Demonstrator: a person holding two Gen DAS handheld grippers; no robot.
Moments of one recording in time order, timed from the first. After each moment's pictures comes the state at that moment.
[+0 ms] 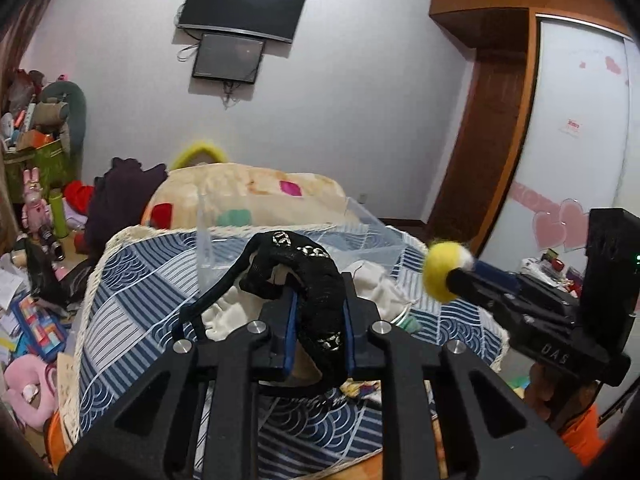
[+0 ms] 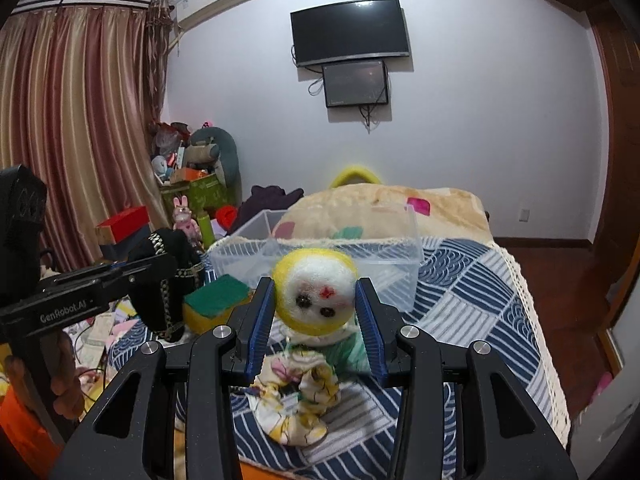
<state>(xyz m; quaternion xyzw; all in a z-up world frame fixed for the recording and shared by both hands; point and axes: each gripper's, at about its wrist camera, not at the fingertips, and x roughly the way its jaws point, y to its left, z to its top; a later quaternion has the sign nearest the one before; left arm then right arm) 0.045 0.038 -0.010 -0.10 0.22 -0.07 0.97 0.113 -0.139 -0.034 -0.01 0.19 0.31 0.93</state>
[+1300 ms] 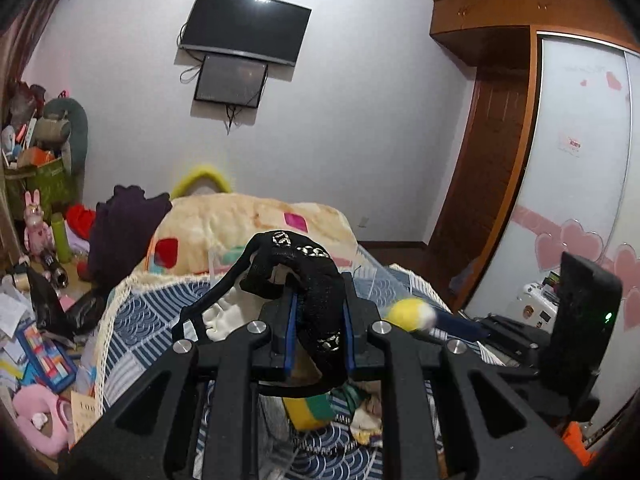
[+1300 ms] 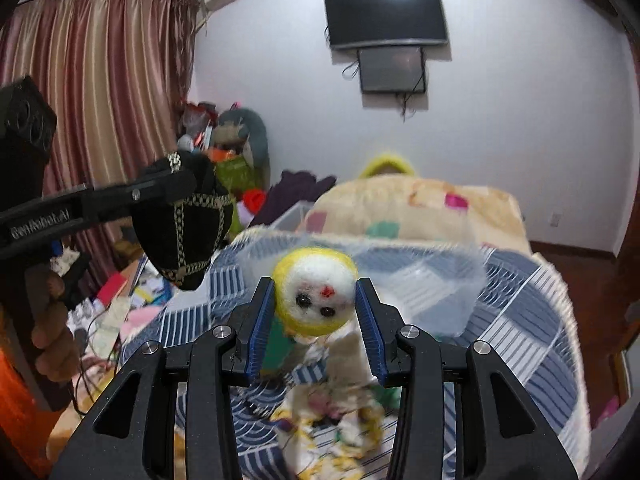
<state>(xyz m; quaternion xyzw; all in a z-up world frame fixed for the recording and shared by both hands) 0.066 0.061 0.039 -0.10 0.18 -0.06 0.98 0.141 -0.096 -0.029 -0.03 0.21 0.36 0.91</state>
